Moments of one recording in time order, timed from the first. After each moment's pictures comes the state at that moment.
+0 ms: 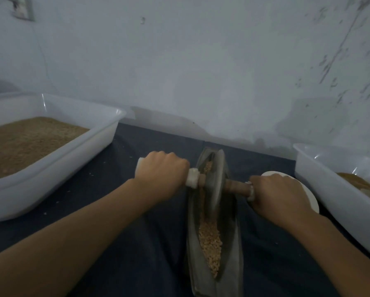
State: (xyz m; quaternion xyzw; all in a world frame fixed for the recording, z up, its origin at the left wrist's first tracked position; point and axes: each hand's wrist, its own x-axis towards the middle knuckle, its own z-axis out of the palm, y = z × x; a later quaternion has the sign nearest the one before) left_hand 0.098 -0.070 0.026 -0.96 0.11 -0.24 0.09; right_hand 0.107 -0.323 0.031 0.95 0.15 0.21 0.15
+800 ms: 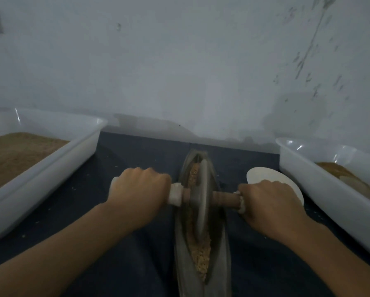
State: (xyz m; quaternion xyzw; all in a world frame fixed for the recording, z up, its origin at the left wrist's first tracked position) left_hand 0.075 -0.060 0.017 -0.97 0.12 -0.22 0.08; right_hand 0.080 -0.329 0.027 0.95 0.19 0.21 0.15
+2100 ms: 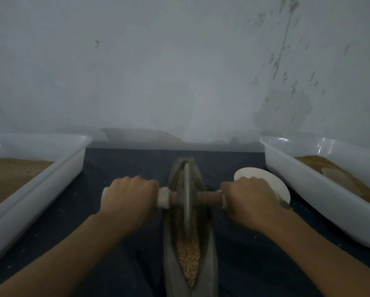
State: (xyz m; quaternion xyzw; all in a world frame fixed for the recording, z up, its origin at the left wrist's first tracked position) left_hand 0.090 -0.065 0.022 -0.96 0.11 -0.22 0.09; right_hand 0.089 -0.320 0.033 0.96 0.17 0.18 0.11
